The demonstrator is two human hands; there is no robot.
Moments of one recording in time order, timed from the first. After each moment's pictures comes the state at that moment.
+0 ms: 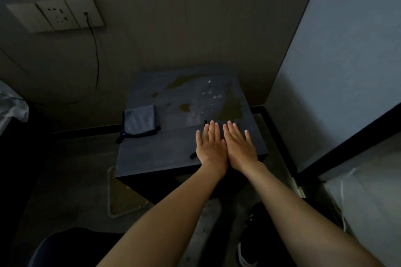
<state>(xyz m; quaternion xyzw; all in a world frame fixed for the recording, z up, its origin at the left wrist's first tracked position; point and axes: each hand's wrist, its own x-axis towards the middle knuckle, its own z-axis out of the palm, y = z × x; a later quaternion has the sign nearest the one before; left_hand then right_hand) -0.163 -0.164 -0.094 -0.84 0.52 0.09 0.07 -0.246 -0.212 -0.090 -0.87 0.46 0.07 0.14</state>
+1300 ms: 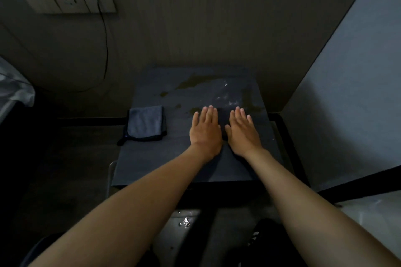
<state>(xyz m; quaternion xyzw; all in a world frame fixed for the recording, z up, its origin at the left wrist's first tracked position) -0.075 -0.215 -0.080 -0.83 0.55 0.07 0.02 -0.179 -0.294 -0.098 -0.90 0.43 0.04 0.11</state>
